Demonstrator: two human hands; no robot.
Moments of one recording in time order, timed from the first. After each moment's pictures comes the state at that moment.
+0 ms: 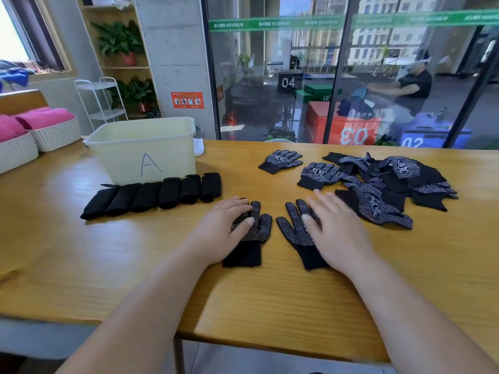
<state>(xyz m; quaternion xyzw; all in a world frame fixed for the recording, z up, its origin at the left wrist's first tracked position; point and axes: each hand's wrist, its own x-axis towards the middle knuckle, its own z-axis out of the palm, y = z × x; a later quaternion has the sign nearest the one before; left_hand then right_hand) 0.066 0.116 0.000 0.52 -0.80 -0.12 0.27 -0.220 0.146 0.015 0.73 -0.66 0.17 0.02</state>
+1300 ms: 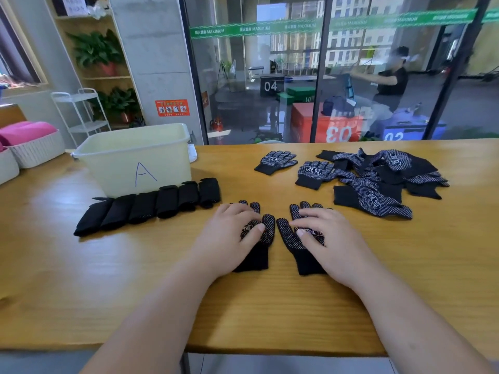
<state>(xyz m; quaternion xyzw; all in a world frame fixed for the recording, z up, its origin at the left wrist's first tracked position) 0.064 0.138 0.014 0.49 -0.83 -0.08 0.24 -0.193 0.184 0.015 0.74 -0.61 0.28 -0.08</state>
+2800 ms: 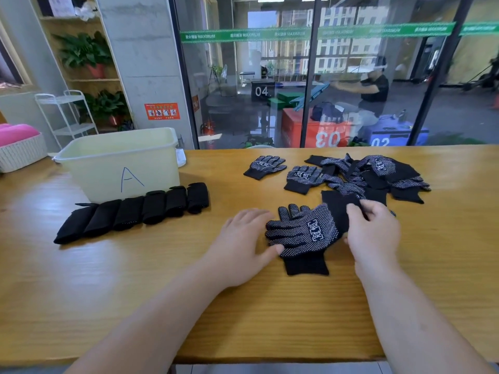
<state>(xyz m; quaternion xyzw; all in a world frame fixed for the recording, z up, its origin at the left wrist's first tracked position) 0.023 0.139 0.012 0.44 -0.87 -0.06 0.22 -0.226 0.175 0.026 0.32 -0.65 0.66 -0.21</state>
